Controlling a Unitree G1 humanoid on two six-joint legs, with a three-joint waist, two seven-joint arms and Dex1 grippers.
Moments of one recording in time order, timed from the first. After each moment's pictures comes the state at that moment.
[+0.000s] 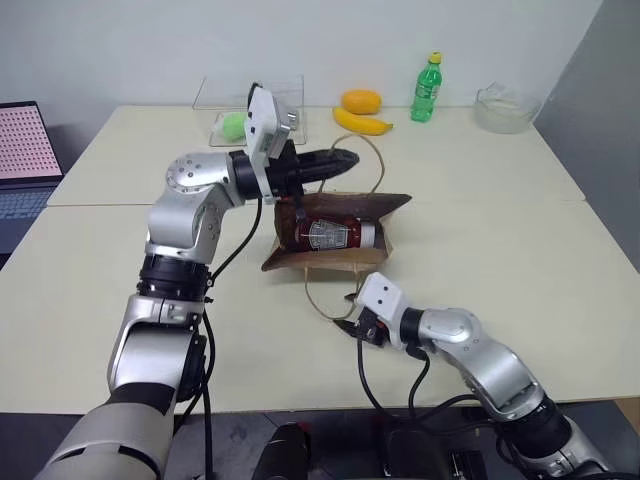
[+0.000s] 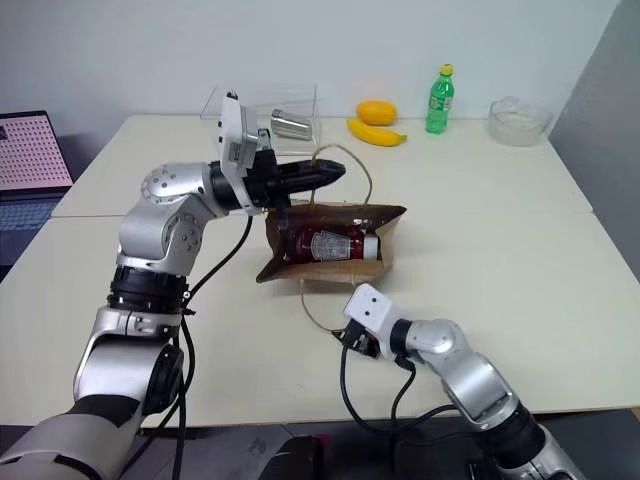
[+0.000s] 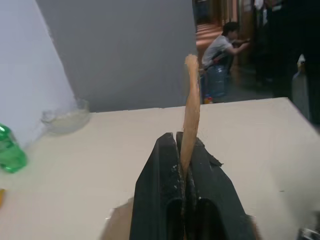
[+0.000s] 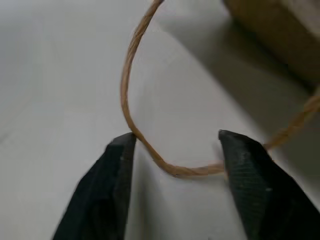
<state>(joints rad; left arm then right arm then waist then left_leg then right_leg) -0.91 0.46 -0.03 0.20 -0.46 0.33 -1.17 -0.30 -0.42 0.42 -0.48 0.11 0.73 0.62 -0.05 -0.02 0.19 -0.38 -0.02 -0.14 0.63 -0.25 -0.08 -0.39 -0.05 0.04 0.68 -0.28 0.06</state>
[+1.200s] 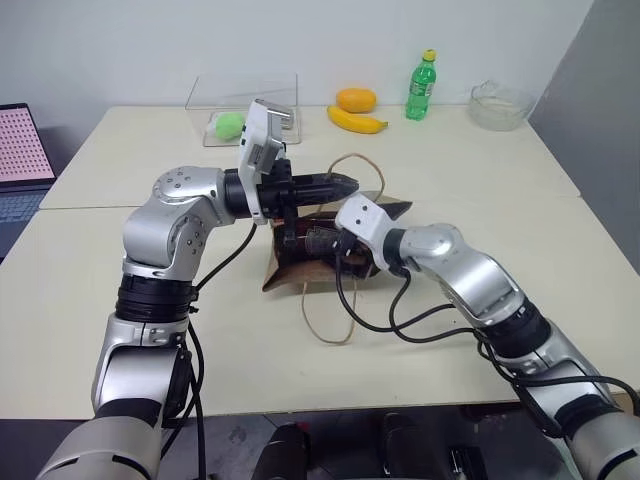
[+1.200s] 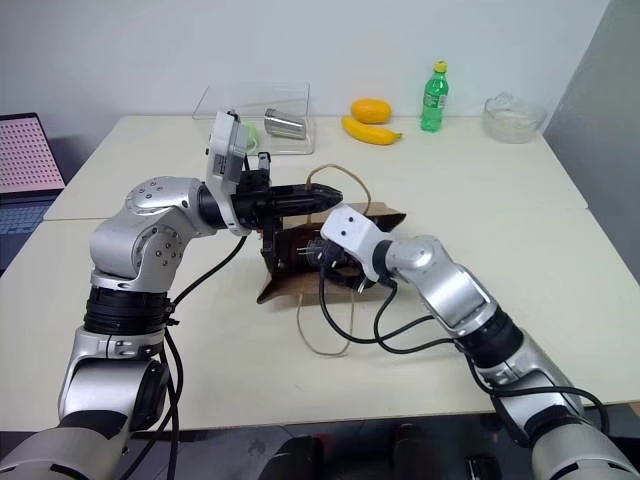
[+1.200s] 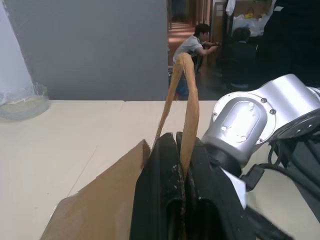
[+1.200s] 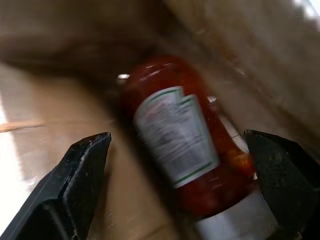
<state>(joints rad) -0.86 0.51 -0.01 0.07 -0.53 0.52 -1.20 -0.85 -0.40 0.54 -0.08 0.05 0.70 0.58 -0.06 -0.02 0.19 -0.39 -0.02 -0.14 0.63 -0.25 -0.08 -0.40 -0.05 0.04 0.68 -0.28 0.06</state>
